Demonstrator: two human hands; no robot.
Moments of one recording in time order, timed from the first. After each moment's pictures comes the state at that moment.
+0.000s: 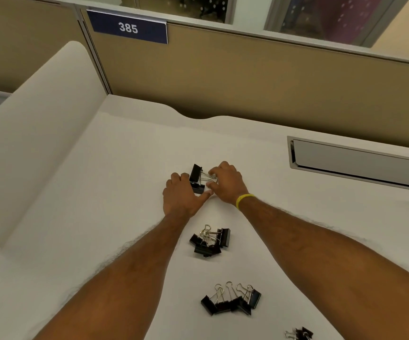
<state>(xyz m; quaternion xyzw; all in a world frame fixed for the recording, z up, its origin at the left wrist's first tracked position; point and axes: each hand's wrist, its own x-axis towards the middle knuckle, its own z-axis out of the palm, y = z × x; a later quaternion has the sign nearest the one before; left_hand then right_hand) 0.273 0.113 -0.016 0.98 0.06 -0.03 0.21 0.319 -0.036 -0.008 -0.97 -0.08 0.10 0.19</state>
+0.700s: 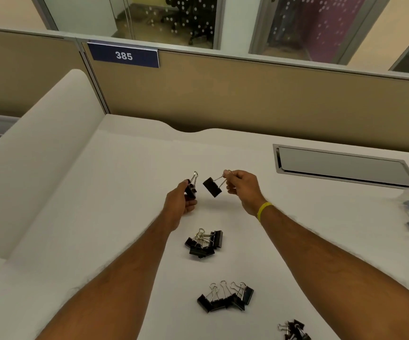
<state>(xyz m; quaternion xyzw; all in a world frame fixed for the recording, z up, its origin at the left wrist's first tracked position) 0.262 0.111 0.020 0.63 0.25 -0.17 0.72 0.279 -0.079 0.045 -0.70 0.14 0.06 0.69</state>
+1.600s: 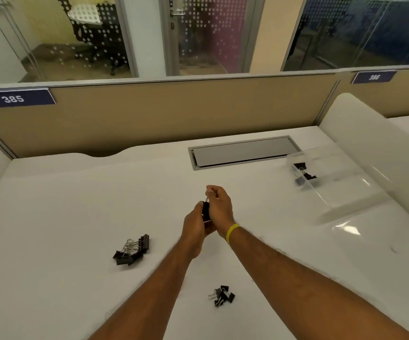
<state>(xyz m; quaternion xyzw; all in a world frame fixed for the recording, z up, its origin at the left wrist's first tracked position) 0.127 -0.106 0.078 0.58 0.13 -0.29 0.74 0.144 -0.188 0.066 -0.66 0.29 -0.10 0.68</state>
